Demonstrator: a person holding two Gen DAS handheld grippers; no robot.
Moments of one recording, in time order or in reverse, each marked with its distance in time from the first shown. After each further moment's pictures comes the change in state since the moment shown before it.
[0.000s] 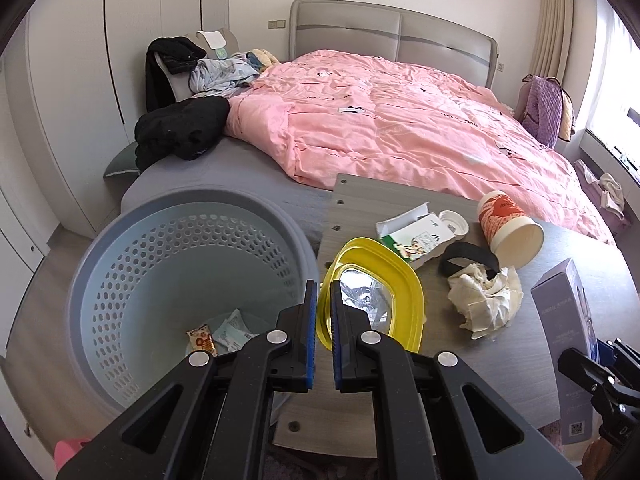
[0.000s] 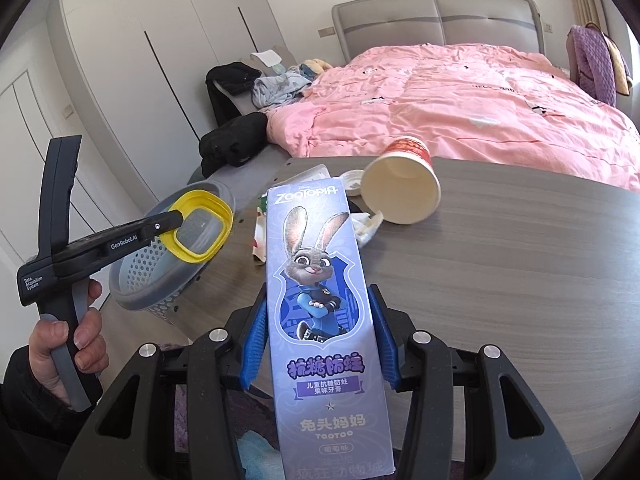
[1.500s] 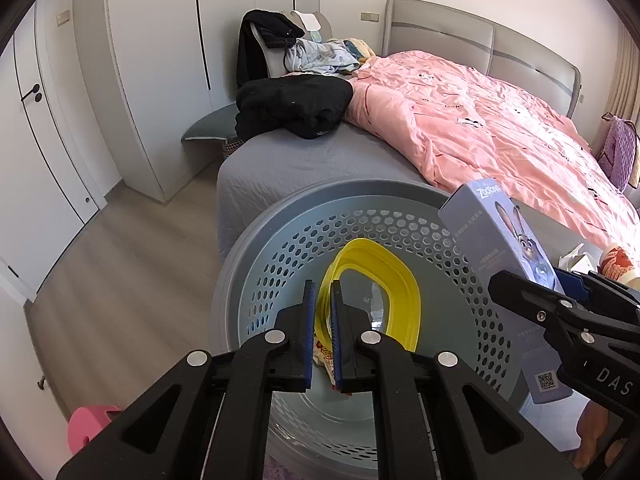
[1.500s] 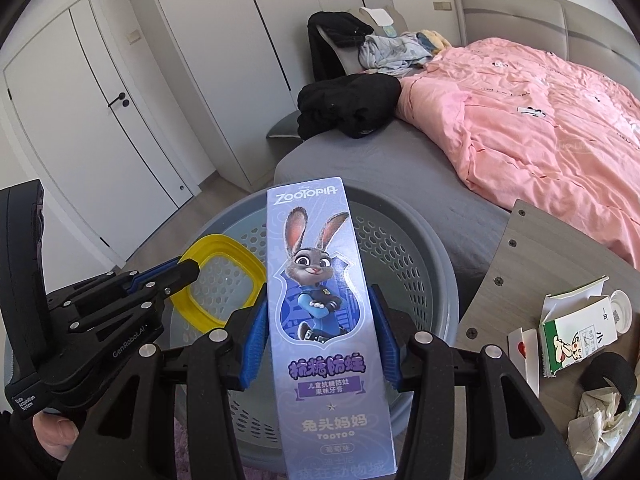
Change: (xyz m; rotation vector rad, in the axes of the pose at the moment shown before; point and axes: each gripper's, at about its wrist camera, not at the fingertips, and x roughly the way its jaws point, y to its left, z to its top) left arm 0.015 0.165 0.001 -0.173 0.033 0.207; right arm 0.170 0.186 0.077 -0.224 0.155 0.207
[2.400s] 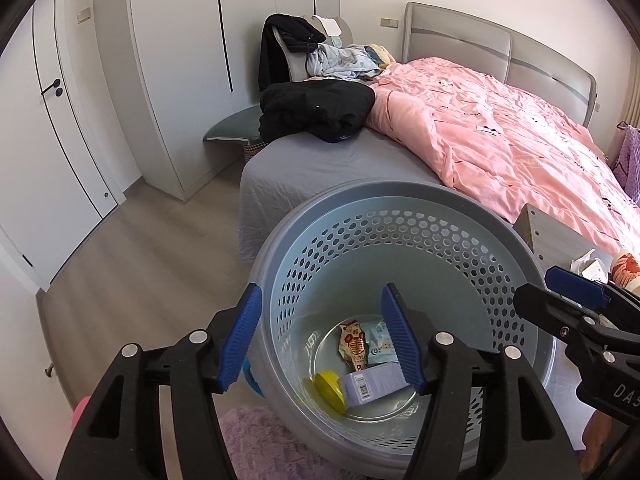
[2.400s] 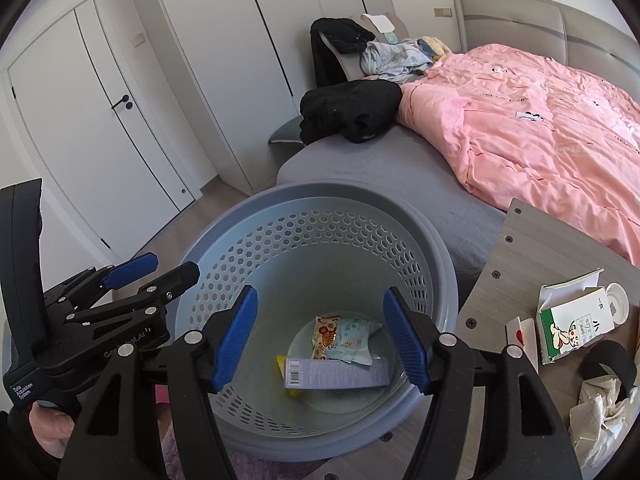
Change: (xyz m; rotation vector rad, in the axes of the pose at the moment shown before) left arm -0.010 0.009 -0.006 -0.034 -0.019 0.062; right arm -0.009 0.002 -0.009 -0.010 -0.022 -0.002
